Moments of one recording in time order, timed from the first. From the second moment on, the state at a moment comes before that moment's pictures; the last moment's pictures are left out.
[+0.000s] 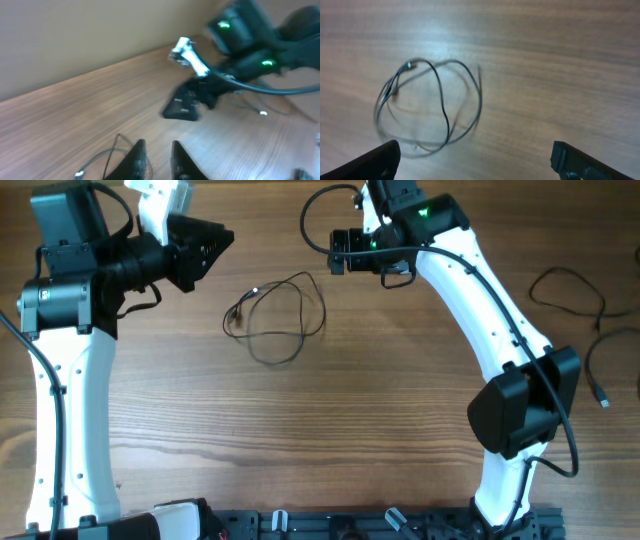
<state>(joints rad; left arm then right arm) 0.10 1.47 1.57 -0.77 0.86 0.24 0.40 2.06 1.99 -1.05 -0.20 0.30</state>
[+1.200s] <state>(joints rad) 0.12 1.47 1.57 -0.76 0.47 0.08 0.55 2.35 1.99 -0.97 -0.33 0.29</state>
